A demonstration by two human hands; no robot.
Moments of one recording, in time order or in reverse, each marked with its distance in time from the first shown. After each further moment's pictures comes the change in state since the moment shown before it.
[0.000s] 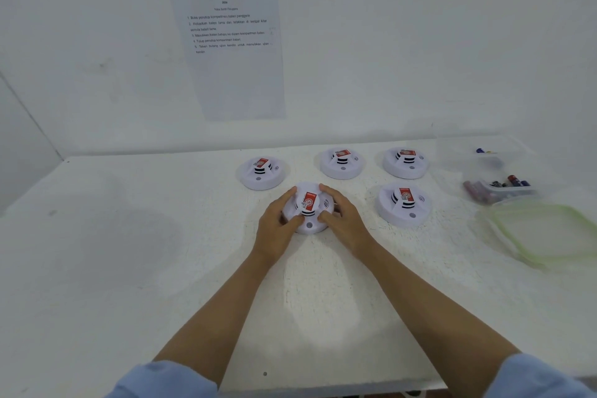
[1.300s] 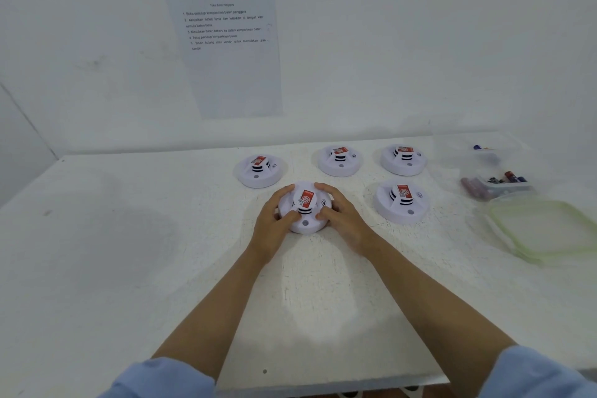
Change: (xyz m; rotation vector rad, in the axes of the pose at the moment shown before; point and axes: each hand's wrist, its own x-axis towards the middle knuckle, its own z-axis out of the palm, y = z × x) left_hand 0.002 0.004 -0.003 -0.206 -0.029 -0.079; right_hand 0.007 0.002 -0.005 0.283 -0.147 0.114
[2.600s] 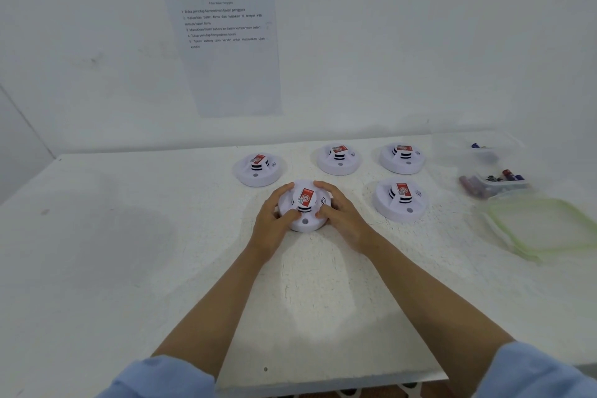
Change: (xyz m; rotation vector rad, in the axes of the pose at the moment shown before) left_hand -0.003 0.003 -0.001 0.025 -0.011 -0.031; right_hand 0.001 0.000 0.000 -0.039 -0.002 -0.016
